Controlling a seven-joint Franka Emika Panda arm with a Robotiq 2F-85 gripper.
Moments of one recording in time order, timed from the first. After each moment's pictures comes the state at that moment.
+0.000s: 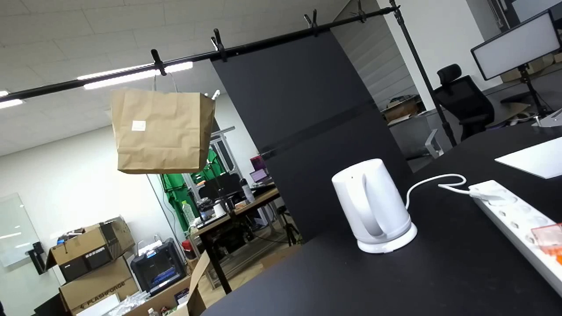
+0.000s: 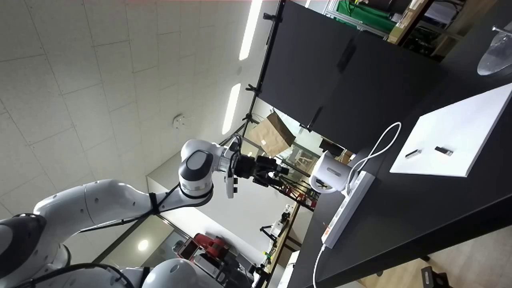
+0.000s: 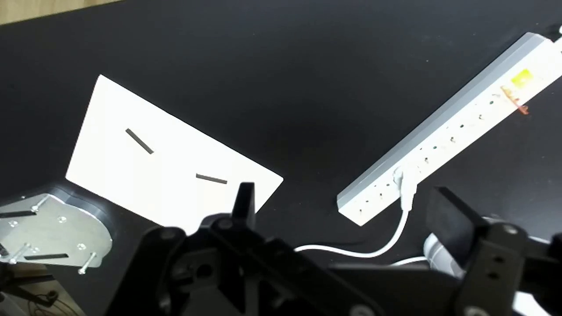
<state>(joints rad) -0.11 -0.61 0.07 -2.77 -0.08 2.40 0.18</state>
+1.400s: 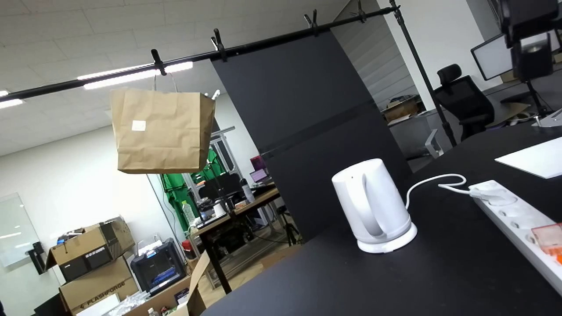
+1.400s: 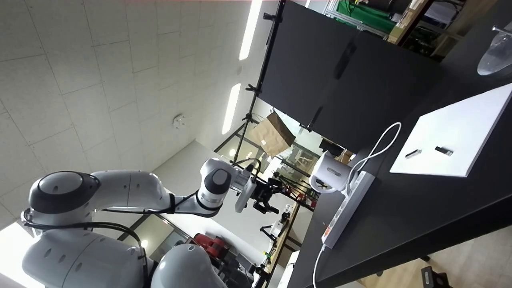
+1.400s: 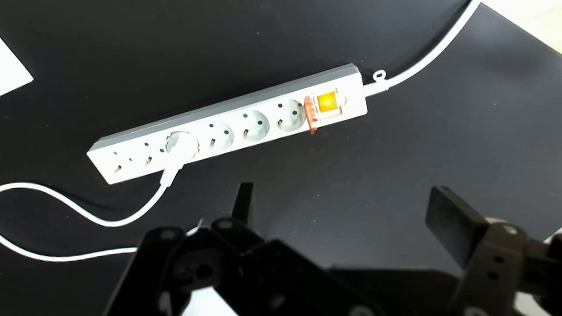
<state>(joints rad) 0.26 -0.29 0.05 -2.63 0.13 2.58 -0.22</state>
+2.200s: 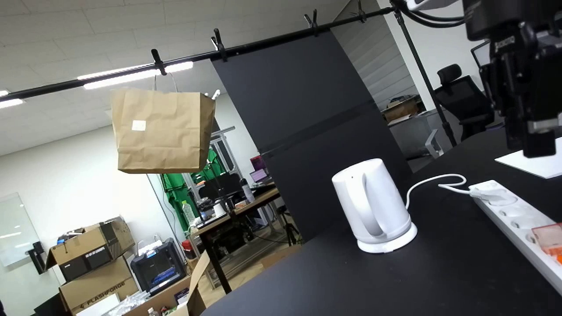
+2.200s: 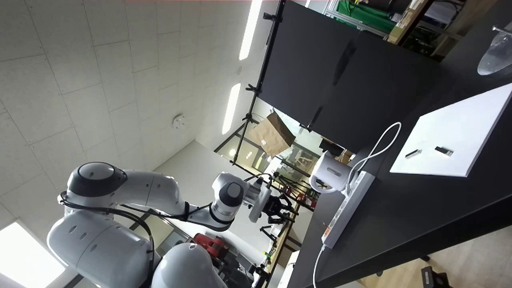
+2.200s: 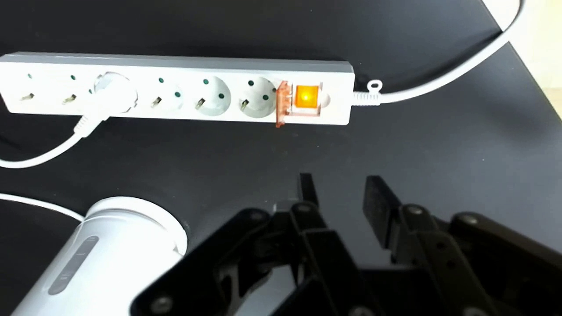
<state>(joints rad) 0.30 -0.10 0.12 -2.63 0.10 2.77 -0.43</state>
